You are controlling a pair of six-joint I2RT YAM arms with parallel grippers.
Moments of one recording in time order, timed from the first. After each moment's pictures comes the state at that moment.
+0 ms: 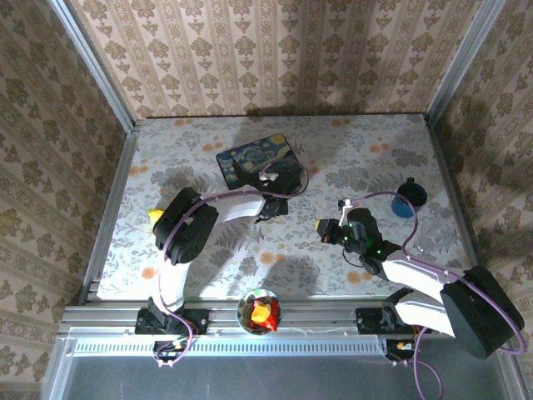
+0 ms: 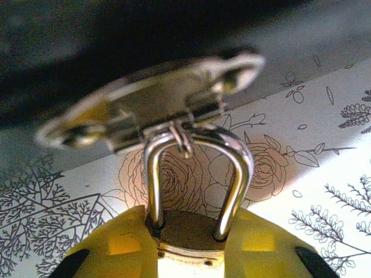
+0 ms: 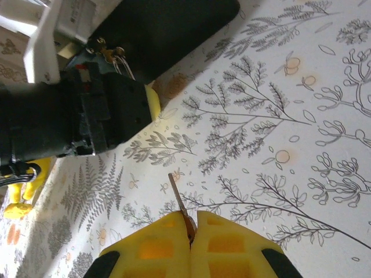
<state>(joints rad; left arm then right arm) -0.85 2.02 1.35 -0.48 -0.31 -0.78 0.48 1.14 0.29 0.32 -0.15 0.71</state>
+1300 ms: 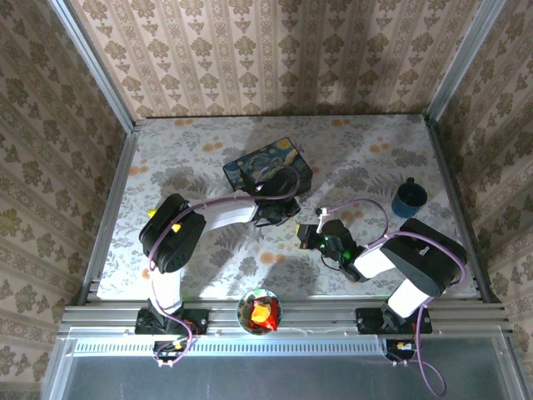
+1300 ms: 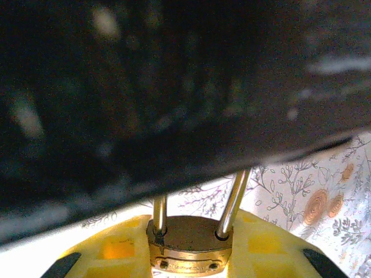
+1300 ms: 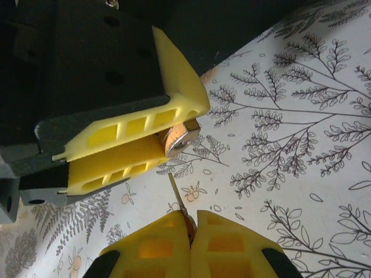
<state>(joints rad) -0.88 1.91 1.24 -0.30 0.06 -1.28 0.69 1.61 0.28 0.90 0.06 0.71</state>
